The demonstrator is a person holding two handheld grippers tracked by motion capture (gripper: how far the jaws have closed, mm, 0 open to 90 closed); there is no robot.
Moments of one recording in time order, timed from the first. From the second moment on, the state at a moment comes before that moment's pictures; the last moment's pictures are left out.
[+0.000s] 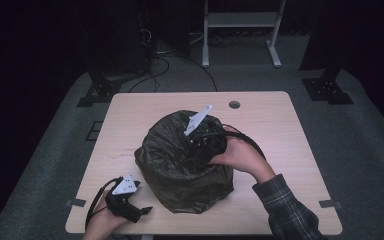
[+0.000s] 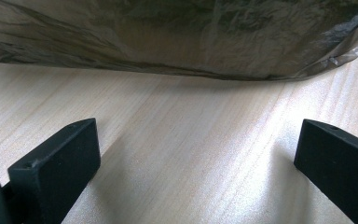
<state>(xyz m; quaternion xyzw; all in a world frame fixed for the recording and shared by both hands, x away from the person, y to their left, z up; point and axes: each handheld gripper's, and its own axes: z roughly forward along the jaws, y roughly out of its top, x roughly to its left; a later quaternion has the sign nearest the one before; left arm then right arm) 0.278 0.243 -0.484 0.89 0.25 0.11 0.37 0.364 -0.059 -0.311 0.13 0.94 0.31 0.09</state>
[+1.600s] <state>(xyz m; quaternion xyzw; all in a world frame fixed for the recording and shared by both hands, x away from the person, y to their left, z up) 0.278 0.243 -0.484 0.89 0.25 0.11 0.37 0.387 0.015 -0.299 0.12 0.94 0.32 0.08</state>
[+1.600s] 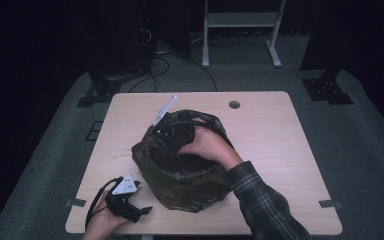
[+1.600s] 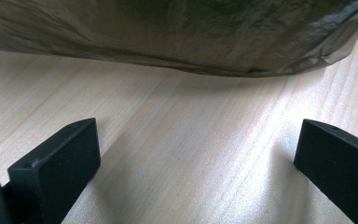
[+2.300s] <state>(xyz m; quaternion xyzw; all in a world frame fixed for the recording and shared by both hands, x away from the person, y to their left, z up) 0.278 0.243 -0.484 0.89 0.25 0.11 0.37 0.416 0.011 -0.321 0.19 0.94 0.26 0.08</state>
